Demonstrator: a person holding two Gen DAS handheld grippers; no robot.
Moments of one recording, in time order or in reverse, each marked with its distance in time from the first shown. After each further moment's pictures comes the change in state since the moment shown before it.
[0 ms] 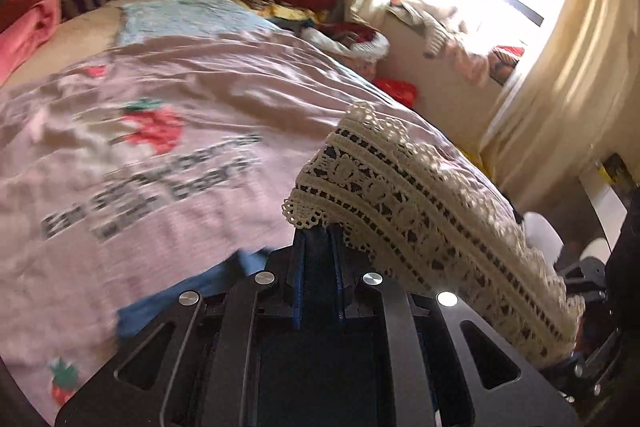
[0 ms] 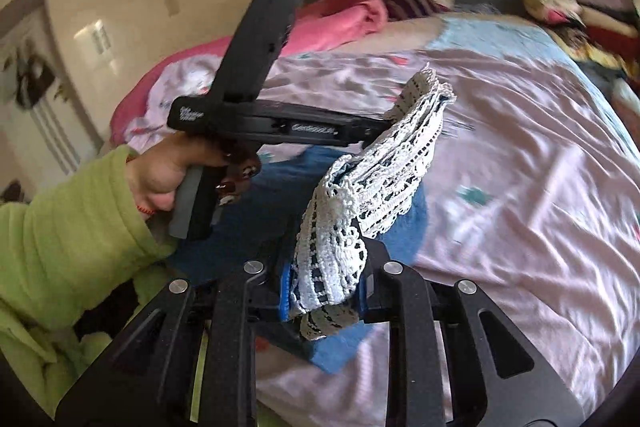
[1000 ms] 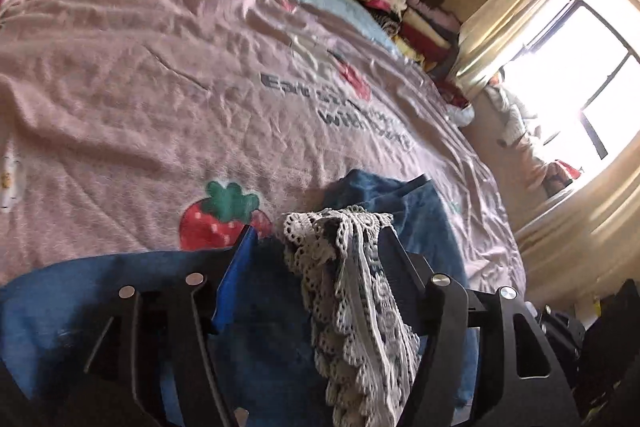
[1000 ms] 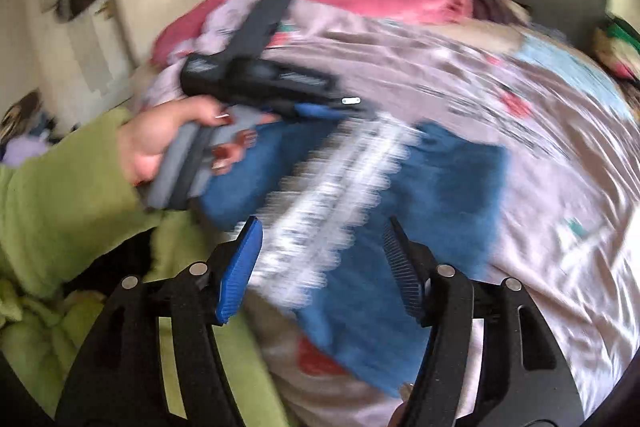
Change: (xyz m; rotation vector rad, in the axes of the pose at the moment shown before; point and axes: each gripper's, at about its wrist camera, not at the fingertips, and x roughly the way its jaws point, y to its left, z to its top) left arm -0.076 0.113 -0.101 -0.463 -0.065 0.122; right arm 0.047 0.065 -0.020 -0.167 0.106 0.015
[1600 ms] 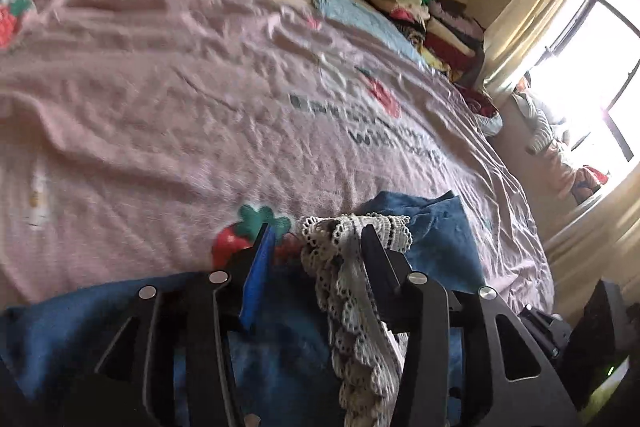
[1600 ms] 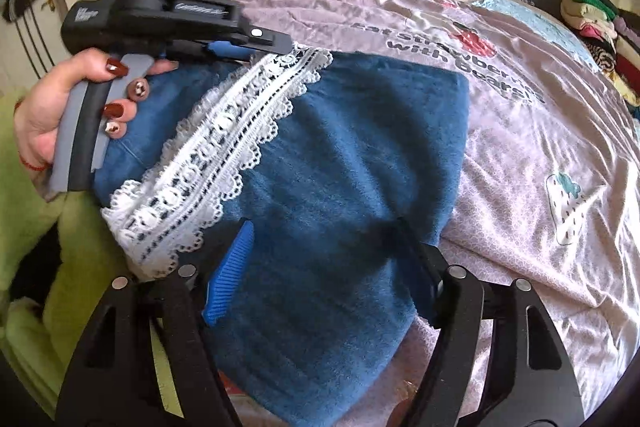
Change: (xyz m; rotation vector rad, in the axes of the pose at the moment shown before) left arm -0.020 -0.001 0.003 0.016 -0.086 0.131; right arm 0.046 -0.031 -0.018 0.057 0.098 -0.092
